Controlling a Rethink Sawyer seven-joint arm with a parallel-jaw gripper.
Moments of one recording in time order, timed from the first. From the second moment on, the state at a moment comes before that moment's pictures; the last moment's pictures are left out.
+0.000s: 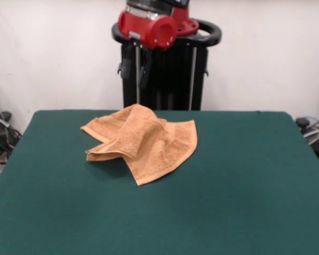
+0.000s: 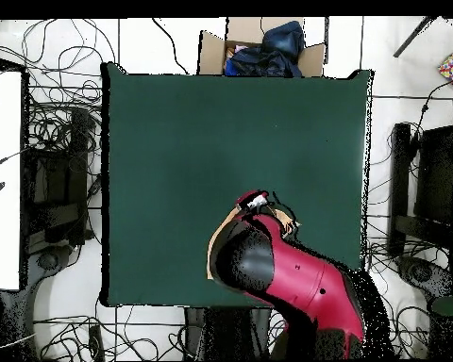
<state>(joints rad) -0.17 -0.94 -0.25 1.94 0.04 0.25 2.27</state>
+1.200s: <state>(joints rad) -0.03 -0.85 -0.27 1.92 0.10 0.29 2.27</state>
